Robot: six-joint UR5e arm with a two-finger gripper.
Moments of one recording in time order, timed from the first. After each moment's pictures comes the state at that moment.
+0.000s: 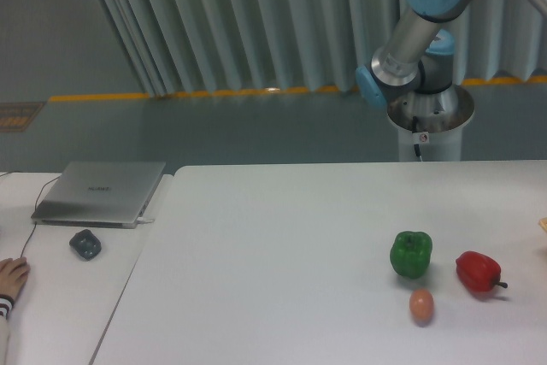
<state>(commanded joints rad) 2.75 -2.14 -1.43 -0.98 1.70 2.04</state>
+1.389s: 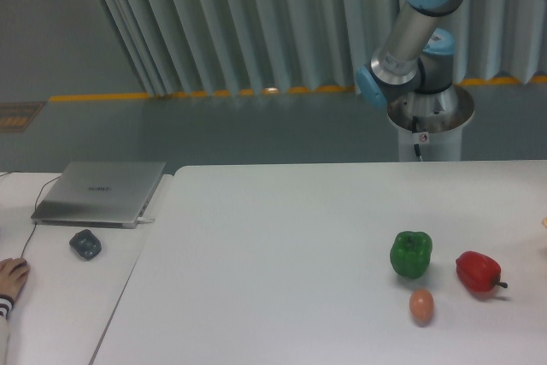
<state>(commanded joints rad) 2.80 -2.06 -1.27 -1.34 1.52 2.02</state>
